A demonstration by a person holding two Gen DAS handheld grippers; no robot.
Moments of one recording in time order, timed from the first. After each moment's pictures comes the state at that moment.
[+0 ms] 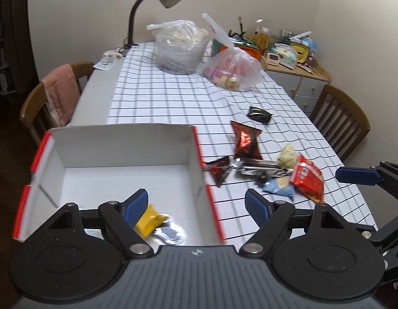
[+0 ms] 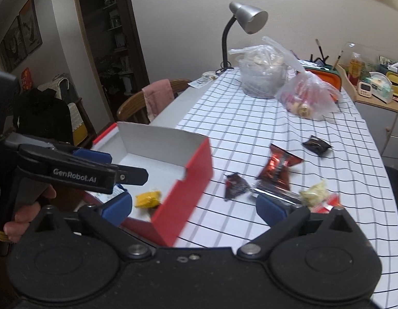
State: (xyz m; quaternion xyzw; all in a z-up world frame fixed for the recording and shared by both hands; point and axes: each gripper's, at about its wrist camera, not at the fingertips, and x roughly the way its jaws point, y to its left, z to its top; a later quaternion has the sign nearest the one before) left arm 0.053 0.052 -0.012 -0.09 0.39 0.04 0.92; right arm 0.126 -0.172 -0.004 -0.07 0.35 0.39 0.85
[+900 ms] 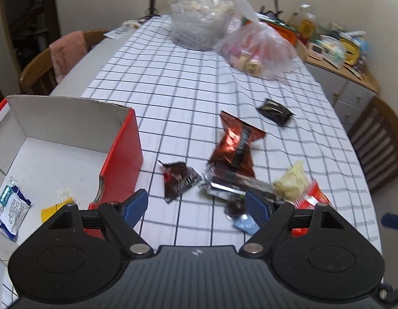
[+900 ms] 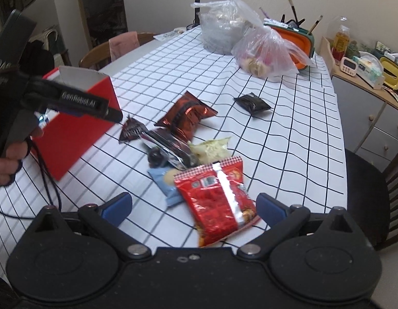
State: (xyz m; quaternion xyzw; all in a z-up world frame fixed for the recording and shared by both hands) left arm 0.184 -0.050 -0.079 -0.15 0.42 0.19 0.88; right arm 0.255 -0.285 -0.077 -0.17 0.40 0.40 0.81
